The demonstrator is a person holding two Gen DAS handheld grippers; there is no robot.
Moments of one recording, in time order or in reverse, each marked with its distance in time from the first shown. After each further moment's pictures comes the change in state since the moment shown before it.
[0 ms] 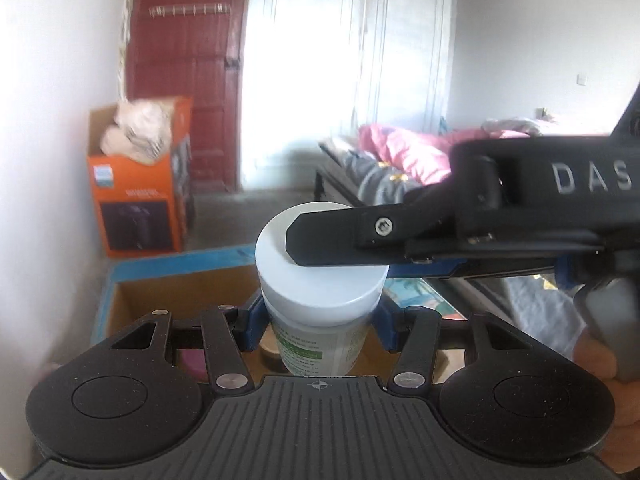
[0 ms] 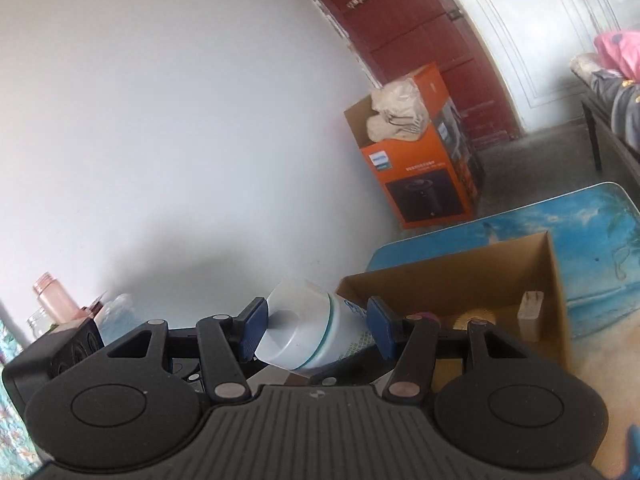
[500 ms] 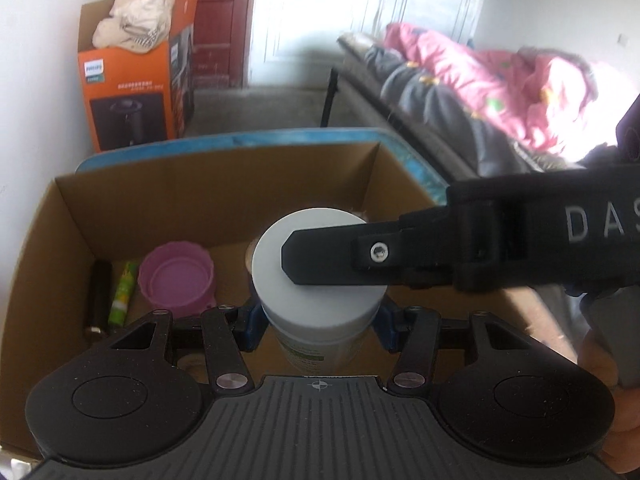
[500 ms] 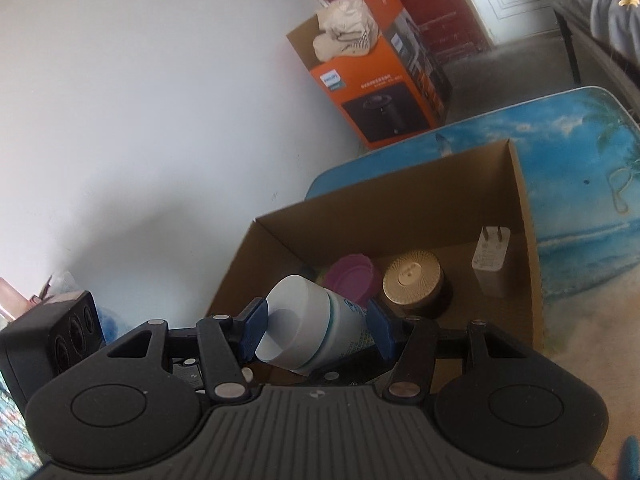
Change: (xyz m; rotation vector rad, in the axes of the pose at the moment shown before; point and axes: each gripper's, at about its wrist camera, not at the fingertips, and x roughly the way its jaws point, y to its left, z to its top) left arm 0.088 0.020 -0.032 -0.080 0.299 0.023; right arm 0.082 -0.100 -0.018 0.112 0.238 -0.047
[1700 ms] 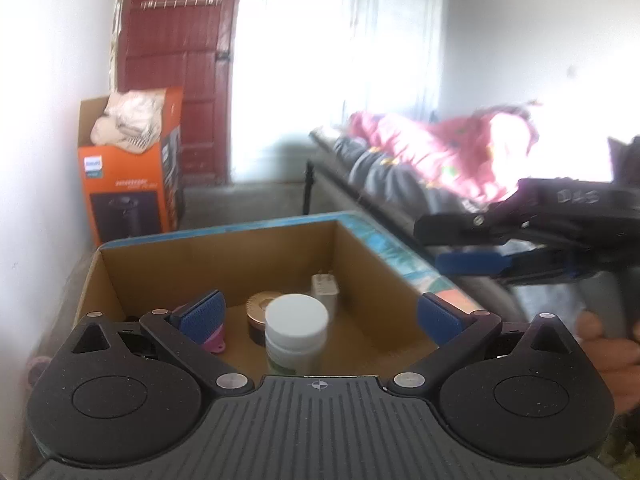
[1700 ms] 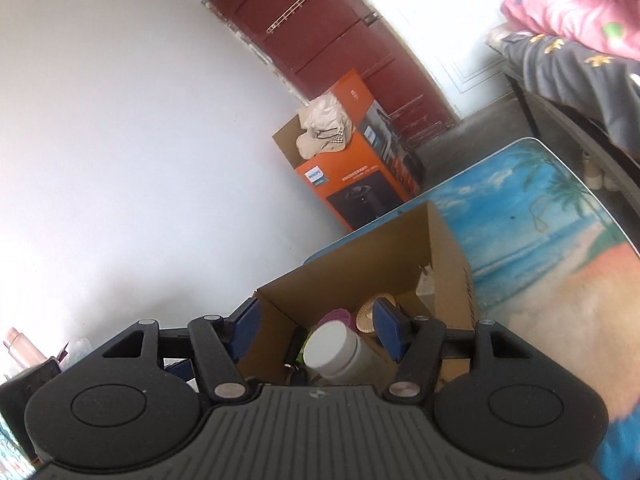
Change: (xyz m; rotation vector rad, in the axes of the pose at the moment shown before) left arm -0.101 -0.023 -0.048 0.098 -0.333 -0.044; right arm -0.119 -0.008 -0.055 0.095 -0.331 -0.009
